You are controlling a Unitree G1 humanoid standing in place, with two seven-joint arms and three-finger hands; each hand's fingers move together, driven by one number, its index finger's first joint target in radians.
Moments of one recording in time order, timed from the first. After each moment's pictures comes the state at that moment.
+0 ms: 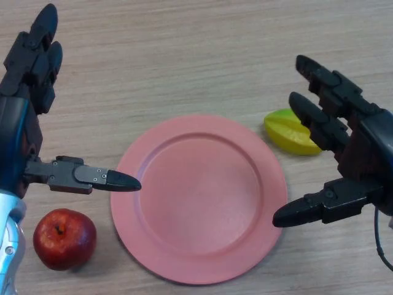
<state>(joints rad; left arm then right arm) -0.08 0.26 0.15 -0.61 -0.06 0.34 -0.09 -0.10 -0.27 -0.04 -0.64 0.24 0.60 0.27</state>
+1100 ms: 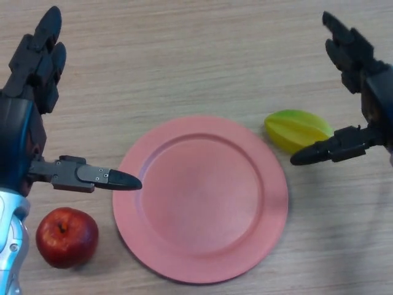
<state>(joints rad) -0.08 0.26 0.14 -0.53 -0.06 0.25 -0.09 -0.40 -0.33 -0.07 0.22 -0.14 -0.18 0.23</state>
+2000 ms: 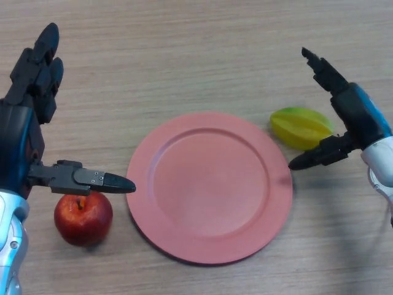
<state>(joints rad) -0.09 0.27 0.15 -0.43 -0.06 0.22 -0.10 -0.72 -0.36 0.00 1.09 -0.46 -0.62 -0.07</state>
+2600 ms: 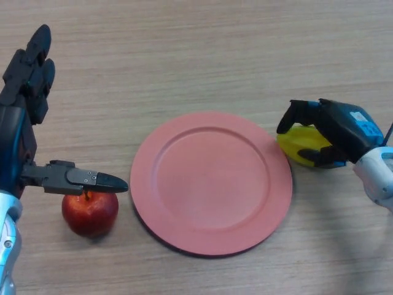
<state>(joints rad) -0.09 0.28 0.17 -0.40 -0.06 0.20 -0.10 -0.79 -0.40 0.12 1.25 -0.89 -0.66 -0.32</state>
